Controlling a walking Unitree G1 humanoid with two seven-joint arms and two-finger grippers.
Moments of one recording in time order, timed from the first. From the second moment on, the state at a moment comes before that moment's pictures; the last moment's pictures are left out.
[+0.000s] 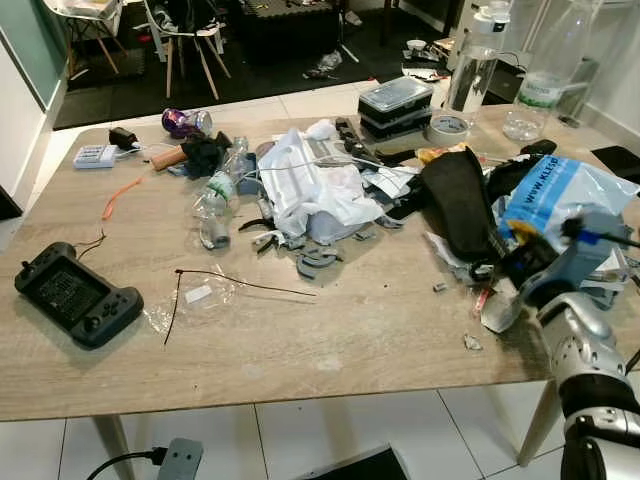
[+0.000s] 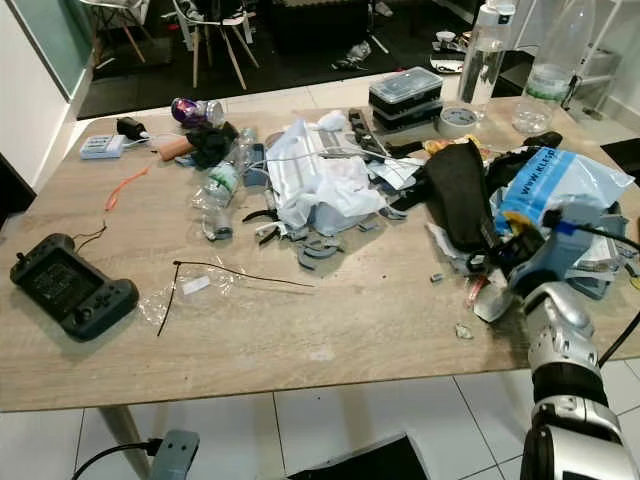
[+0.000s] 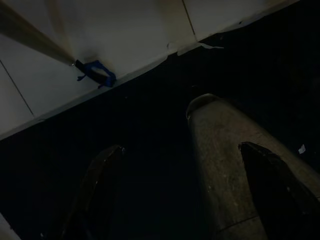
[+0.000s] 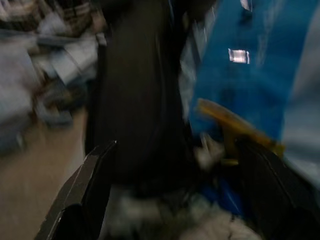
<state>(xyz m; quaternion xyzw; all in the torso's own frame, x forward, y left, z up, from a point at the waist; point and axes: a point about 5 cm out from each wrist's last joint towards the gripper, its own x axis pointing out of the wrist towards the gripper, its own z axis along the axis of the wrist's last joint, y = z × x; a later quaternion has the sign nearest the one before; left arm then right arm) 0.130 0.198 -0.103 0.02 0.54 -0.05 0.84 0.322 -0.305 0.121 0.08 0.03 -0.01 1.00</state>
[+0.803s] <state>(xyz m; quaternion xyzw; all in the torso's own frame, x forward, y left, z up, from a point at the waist) 0.133 0.196 -0.103 0.04 0.54 -0.07 0.84 0.318 -0.323 0.179 0.05 0.09 -0.08 0.99</state>
